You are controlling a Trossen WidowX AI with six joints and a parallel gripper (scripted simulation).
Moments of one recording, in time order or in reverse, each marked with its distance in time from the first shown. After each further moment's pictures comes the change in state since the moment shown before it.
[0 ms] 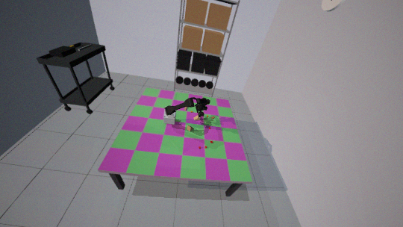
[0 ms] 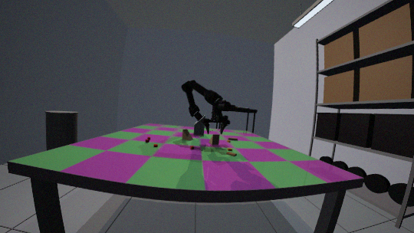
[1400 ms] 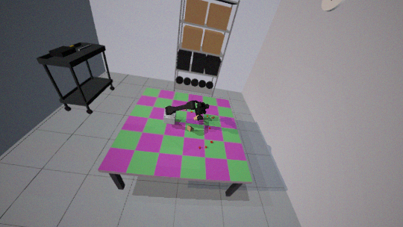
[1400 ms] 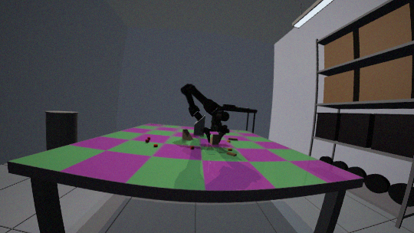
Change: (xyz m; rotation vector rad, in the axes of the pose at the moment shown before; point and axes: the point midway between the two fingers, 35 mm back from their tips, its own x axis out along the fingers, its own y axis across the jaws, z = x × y) arm 0.060 0.000 -0.001 -0.002 0.004 -0.007
